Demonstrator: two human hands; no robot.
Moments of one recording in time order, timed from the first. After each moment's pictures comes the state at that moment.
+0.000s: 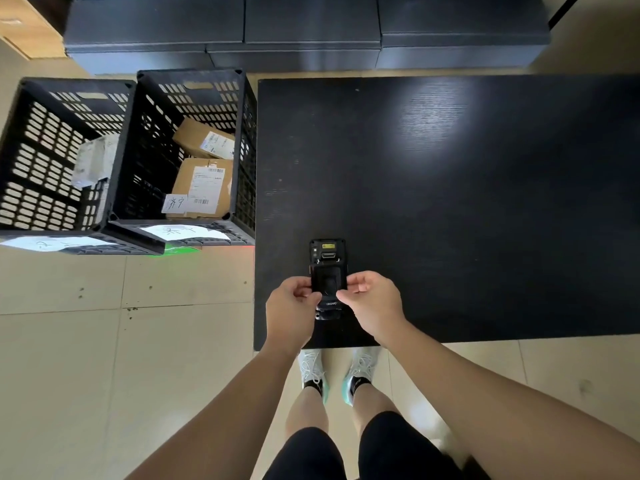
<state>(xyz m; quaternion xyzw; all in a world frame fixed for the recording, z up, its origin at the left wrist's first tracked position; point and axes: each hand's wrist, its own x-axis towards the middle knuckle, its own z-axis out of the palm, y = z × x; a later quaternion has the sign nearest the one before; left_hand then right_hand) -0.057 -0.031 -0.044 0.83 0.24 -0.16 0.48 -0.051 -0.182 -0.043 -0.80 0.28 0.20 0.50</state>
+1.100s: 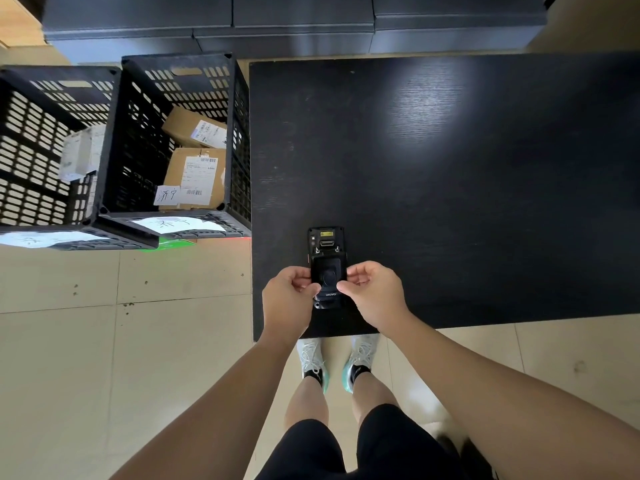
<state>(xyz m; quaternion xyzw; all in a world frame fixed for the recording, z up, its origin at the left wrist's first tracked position) -0.057 -0.025 -0.048 0.84 0.22 -0.16 0.47 -0.058 -0.184 -0.046 -0.82 0.25 0.19 0.47</state>
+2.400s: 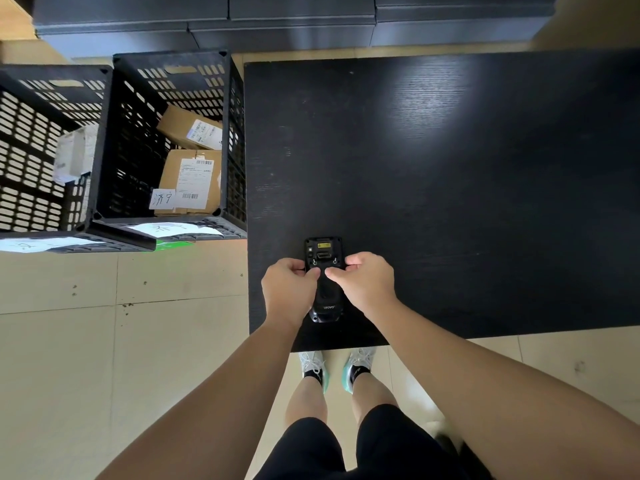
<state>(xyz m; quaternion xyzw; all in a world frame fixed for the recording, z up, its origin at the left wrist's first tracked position) -0.012 -0.040 -0.055 0.83 0.30 -0.17 0.44 -0.009 -0.171 -0.040 -0.84 0.30 0.20 0.41</state>
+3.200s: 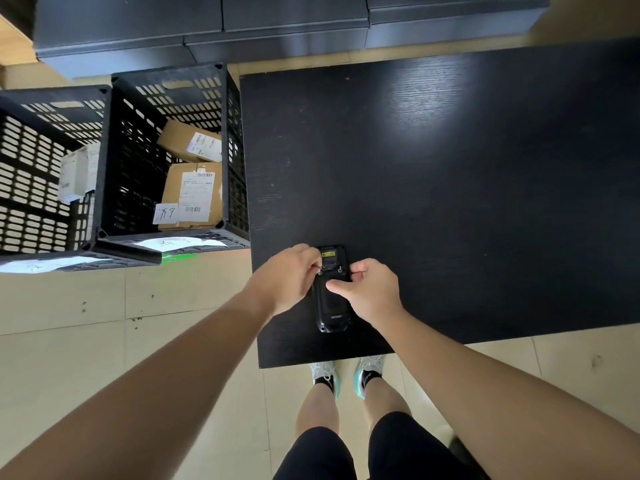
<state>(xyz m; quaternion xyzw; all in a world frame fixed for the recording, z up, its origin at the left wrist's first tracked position) 0.039 -0.001 -0.039 0.91 -0.24 -0.22 0.24 -0.013 -0.173 -0.053 -0.81 0.31 0.22 0.45</state>
